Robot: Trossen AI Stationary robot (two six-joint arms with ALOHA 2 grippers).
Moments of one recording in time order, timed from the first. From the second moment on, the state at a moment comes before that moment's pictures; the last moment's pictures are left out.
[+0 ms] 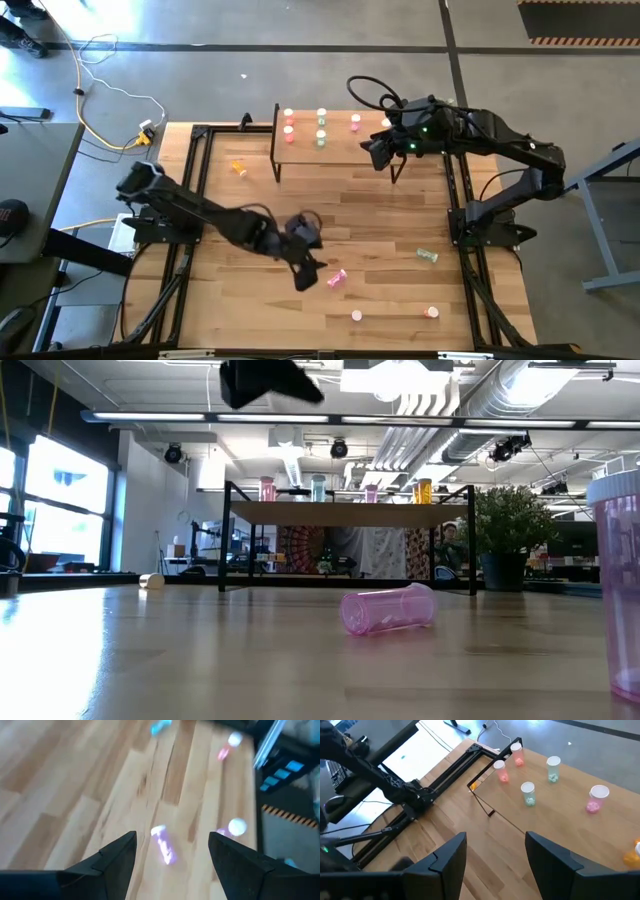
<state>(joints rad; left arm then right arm) -0.25 1.65 1.30 -0.43 -0.26 -0.60 -0.13 1.39 1.79 -1.01 0.24 0.62</state>
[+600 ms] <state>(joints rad) -0.21 1.97 1.30 -0.21 -0.11 -0.66 -0.13 1.39 1.79 -1.01 0.24 0.62</state>
